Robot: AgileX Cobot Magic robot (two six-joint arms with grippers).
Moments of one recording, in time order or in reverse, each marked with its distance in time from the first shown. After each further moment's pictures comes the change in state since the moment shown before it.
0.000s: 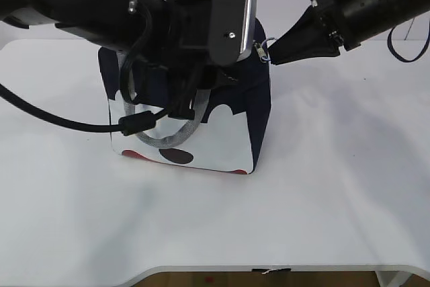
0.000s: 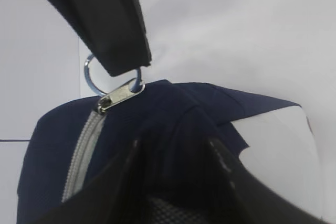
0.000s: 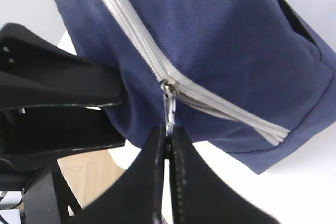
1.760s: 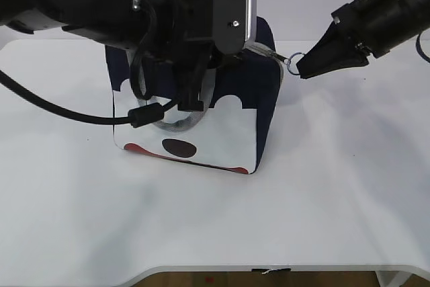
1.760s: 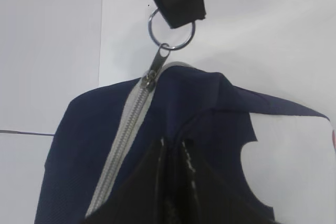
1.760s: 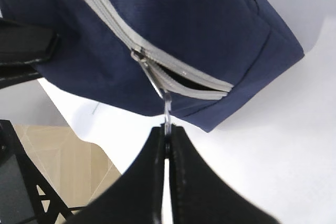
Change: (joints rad) left arm 0.000 0.008 0.000 -0.046 -0.083 -0.003; right arm -0.064 -0.004 0.000 -0.153 0.019 0.054
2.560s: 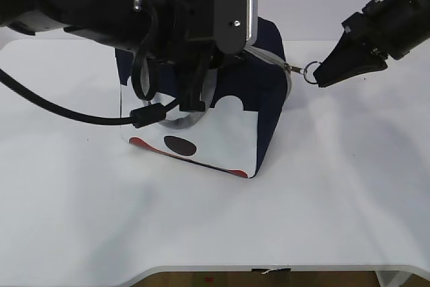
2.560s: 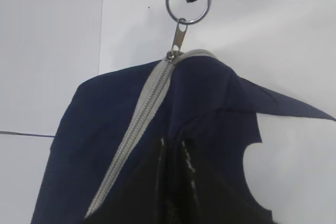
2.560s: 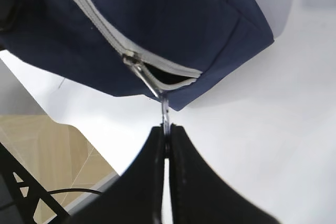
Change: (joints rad) left arm 0.005 0.004 0.000 -0.008 -0.005 0.000; right arm -0.002 -0.031 -0.002 -0.154 0.006 0.090
